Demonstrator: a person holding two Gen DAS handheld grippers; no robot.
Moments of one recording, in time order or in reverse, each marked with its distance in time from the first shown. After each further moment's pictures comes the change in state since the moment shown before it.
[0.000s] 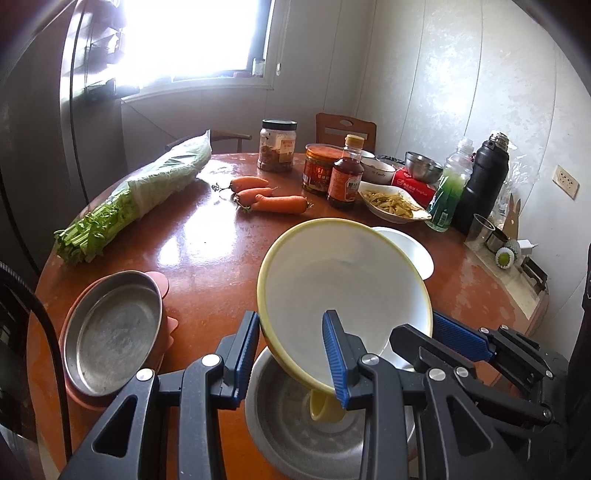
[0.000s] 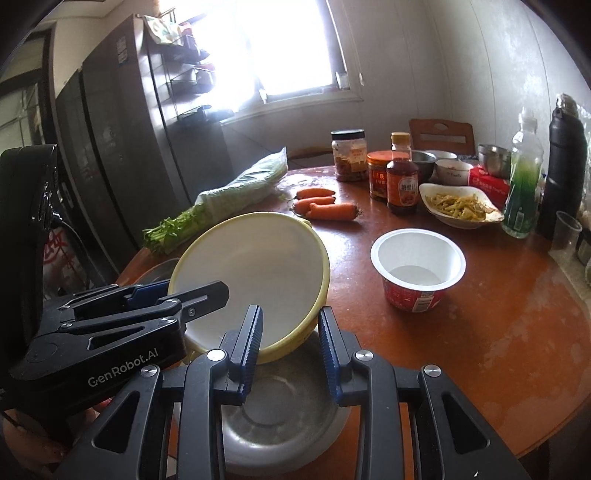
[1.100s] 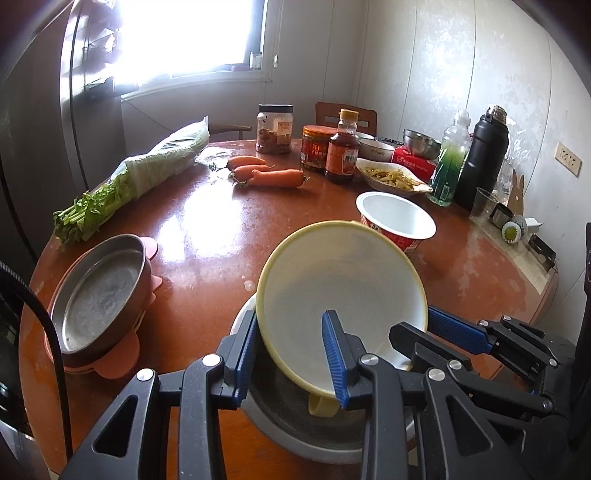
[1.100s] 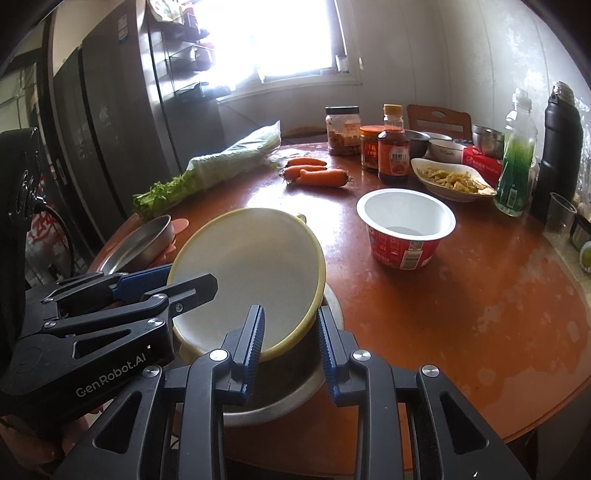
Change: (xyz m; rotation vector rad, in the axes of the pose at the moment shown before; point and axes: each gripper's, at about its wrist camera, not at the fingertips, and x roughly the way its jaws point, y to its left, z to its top) left arm 0.016 -0.014 -0.039 0.026 0.023 0.035; right arm 0.009 -0.011 -0.038 -0.033 0.075 -0.034
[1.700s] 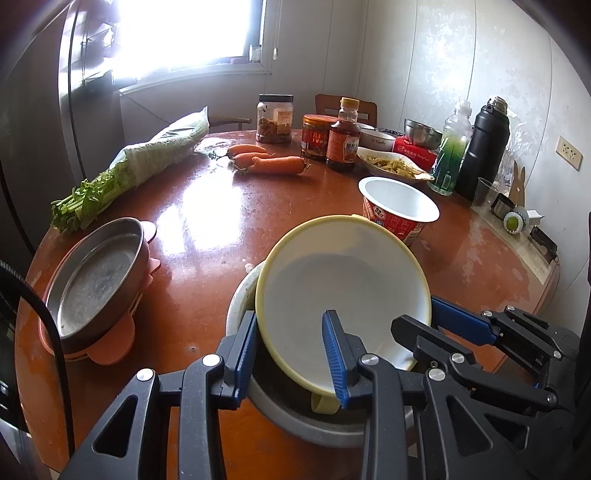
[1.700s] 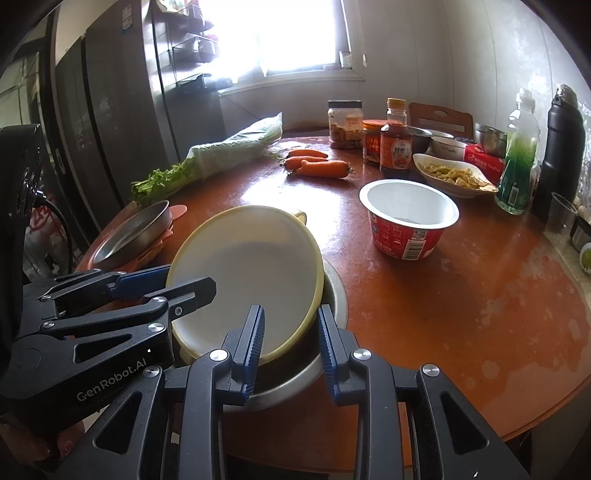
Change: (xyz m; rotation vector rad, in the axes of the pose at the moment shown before) left arm 0.005 0.002 -0.011 0.001 0.025 0.001; right arm 0.005 0.003 -0.008 -0.025 0.013 -0.012
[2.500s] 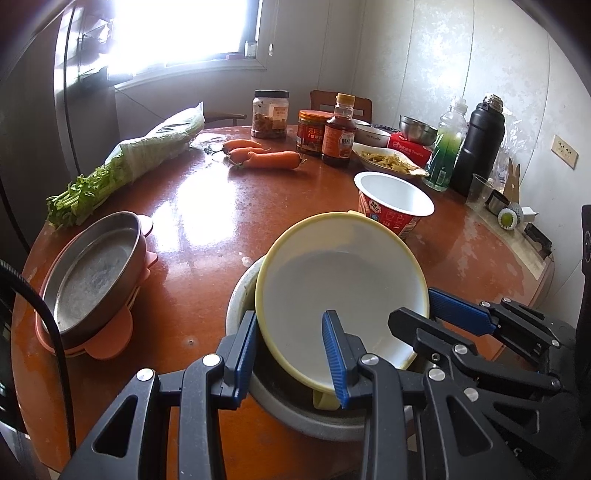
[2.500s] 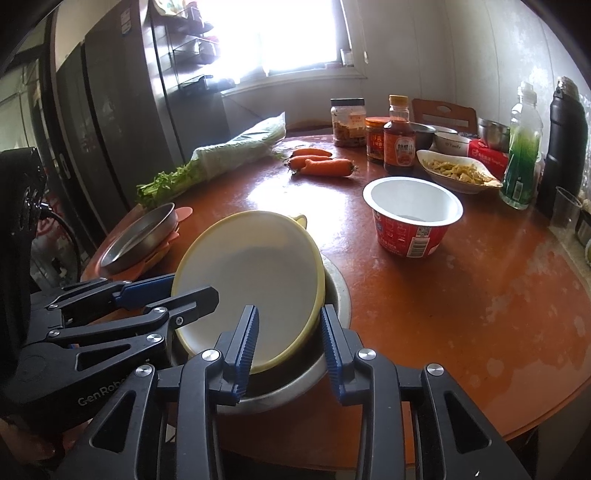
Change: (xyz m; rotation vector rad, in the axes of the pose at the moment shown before) left arm -0.002 0.001 -0.003 0.001 0.017 -0.028; right arm -0.003 -0.005 0.001 0.030 0.007 0.039
